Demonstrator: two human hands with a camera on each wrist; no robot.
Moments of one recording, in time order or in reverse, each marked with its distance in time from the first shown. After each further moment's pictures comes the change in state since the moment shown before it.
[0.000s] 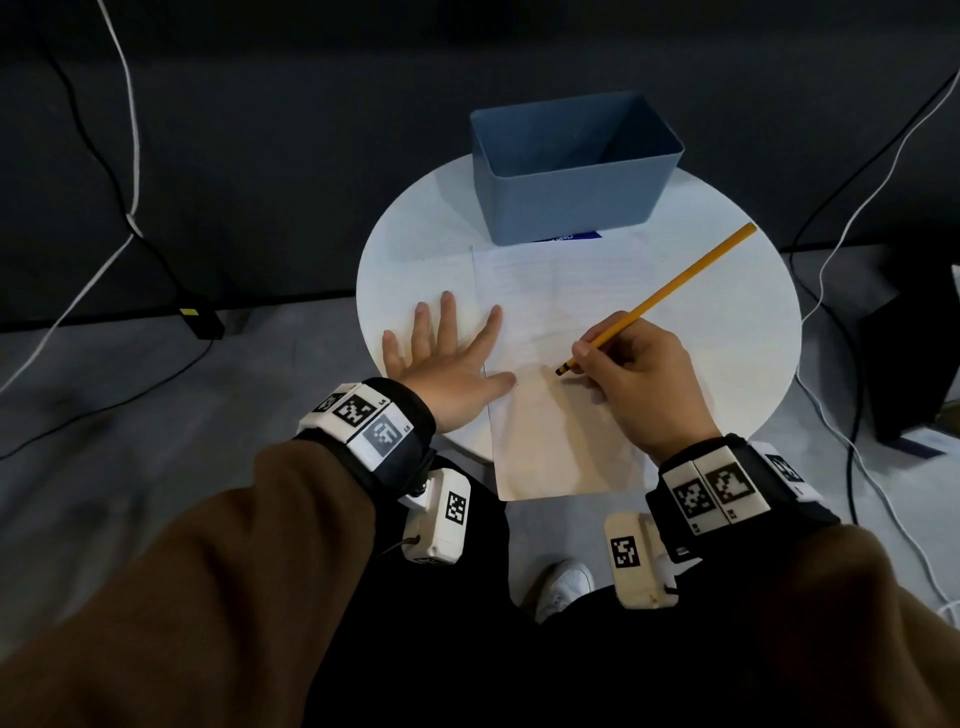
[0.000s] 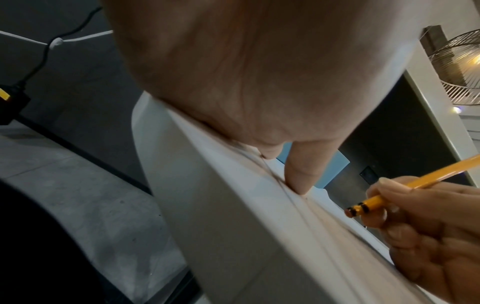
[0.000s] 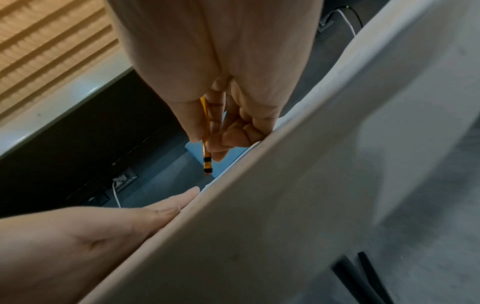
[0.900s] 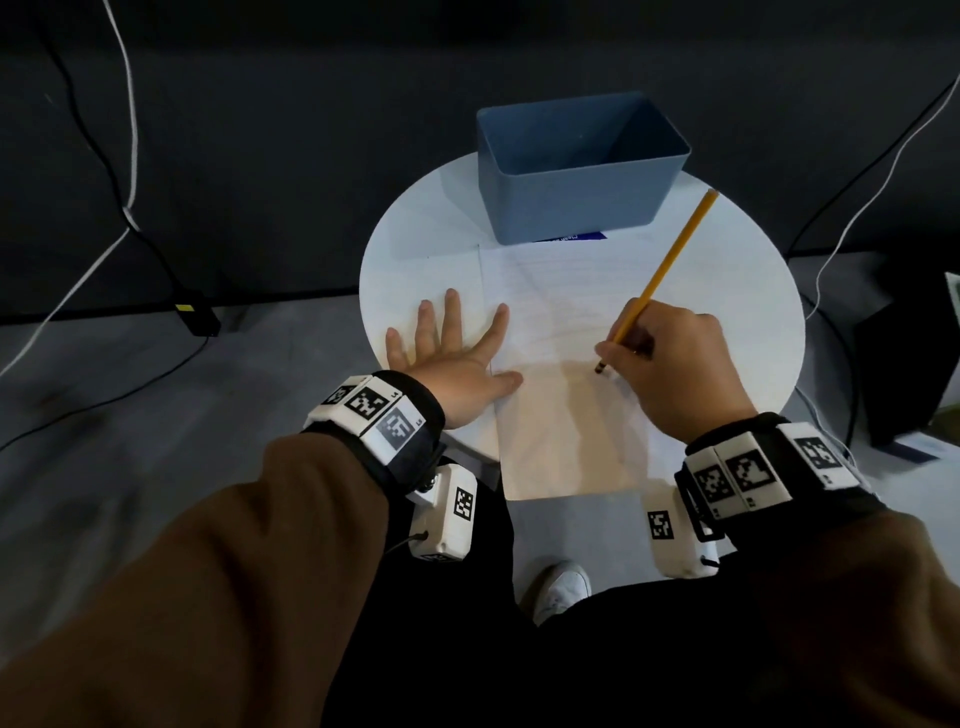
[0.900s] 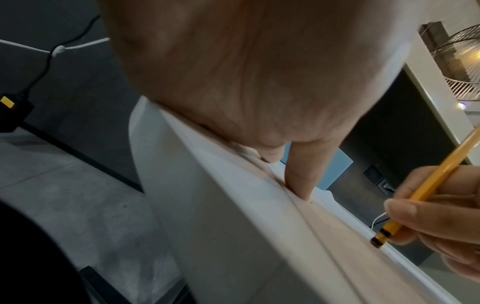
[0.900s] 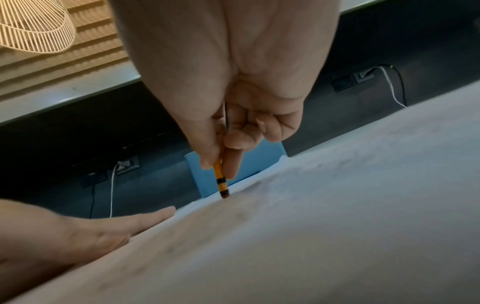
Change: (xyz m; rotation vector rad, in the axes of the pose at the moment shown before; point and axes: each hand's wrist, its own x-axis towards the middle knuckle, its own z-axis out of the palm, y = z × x) left_hand 0.000 0.000 -0.003 0.011 -0.038 -0.005; right_hand 0.014 -0.012 -0.021 -0.540 -0.010 -0.177
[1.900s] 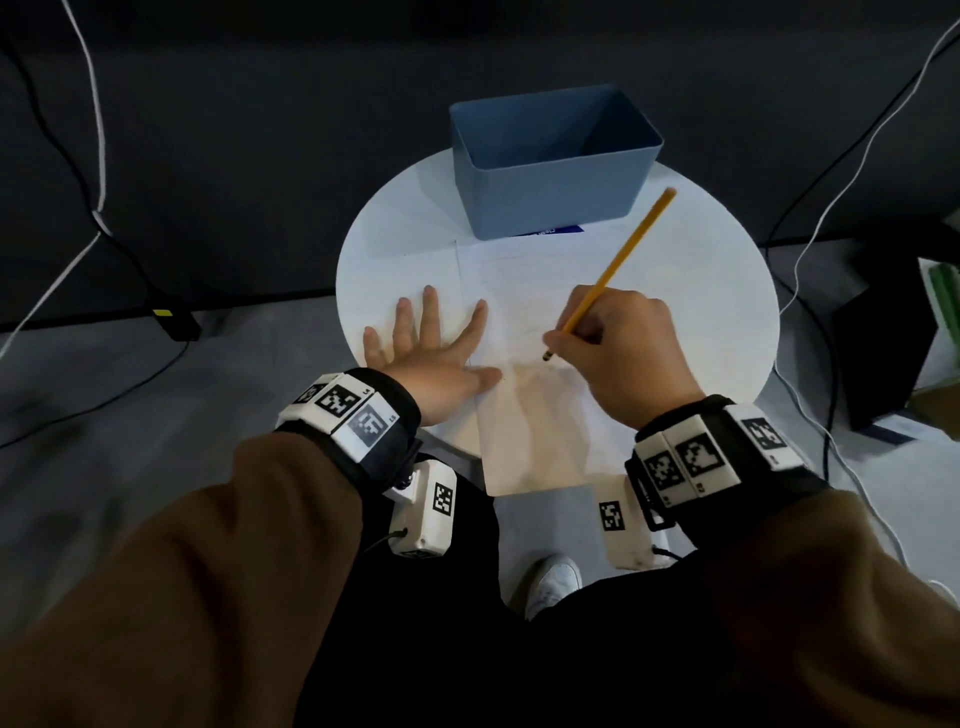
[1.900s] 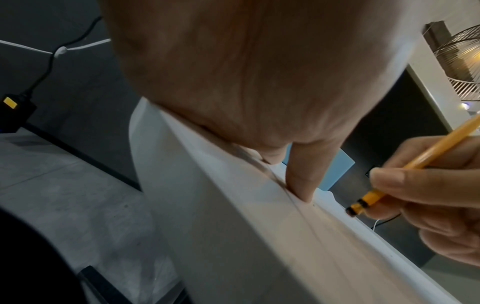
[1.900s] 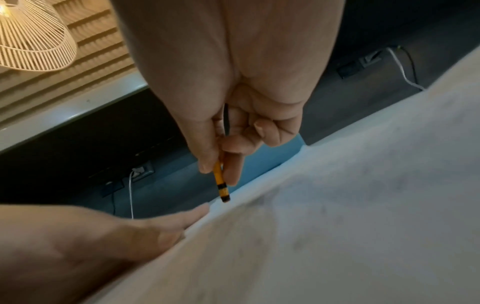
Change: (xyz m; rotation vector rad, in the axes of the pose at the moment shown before) left_hand -0.001 0.002 -0.001 -0.027 -0.006 -0.009; right_hand 0.002 -0.018 0.008 0.119 -0.010 -0.027
